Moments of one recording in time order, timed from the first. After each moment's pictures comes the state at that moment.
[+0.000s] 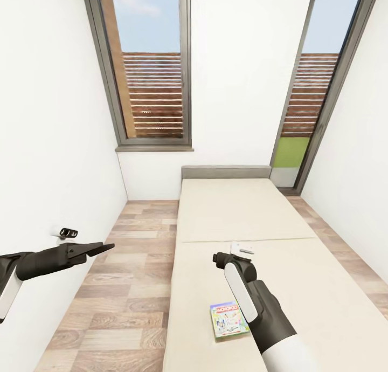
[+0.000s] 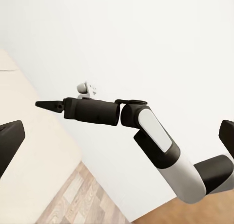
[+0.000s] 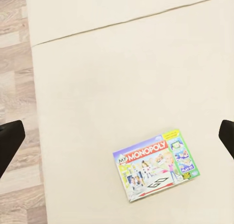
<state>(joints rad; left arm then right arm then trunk) -0.49 0.42 0.21 -1.27 0.38 1.02 -1.56 -0.53 0.17 0.25 -1.20 -0.49 0.70 -0.67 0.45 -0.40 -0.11</state>
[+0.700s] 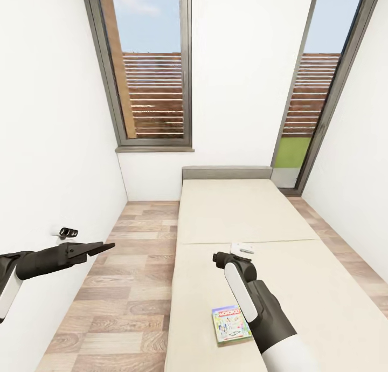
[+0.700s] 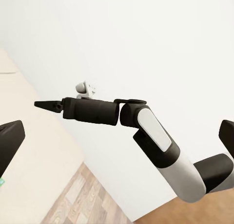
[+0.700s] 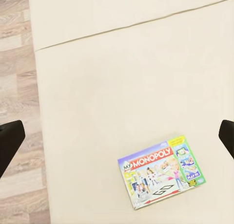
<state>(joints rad) -0.49 0.42 0.21 -1.28 0.38 1.02 -1.56 -0.53 0.17 0.25 -1.20 -0.49 0.70 -0.67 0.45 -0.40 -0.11</state>
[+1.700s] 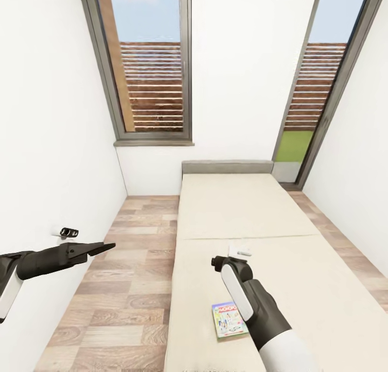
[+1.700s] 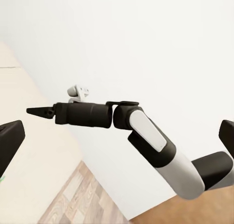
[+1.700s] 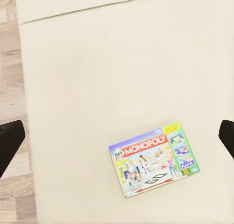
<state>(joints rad) -0.49 0.42 0.21 -1.28 0.38 1.02 -1.56 -0.56 0.17 0.27 -1.12 -0.49 0.69 -0.67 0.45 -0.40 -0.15</state>
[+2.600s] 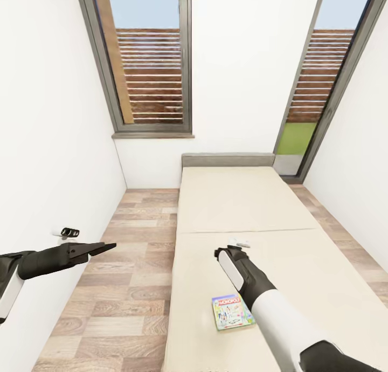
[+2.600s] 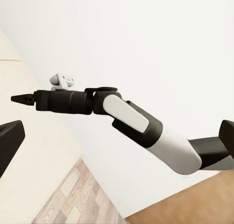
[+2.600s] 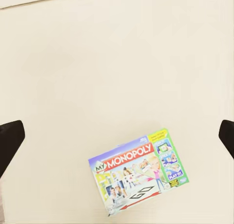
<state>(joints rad) -0.49 0.42 0.21 -1.28 0.38 1.02 -1.56 -0.79 0.17 0.27 -0.68 -0.49 0.51 -0.63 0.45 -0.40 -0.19</state>
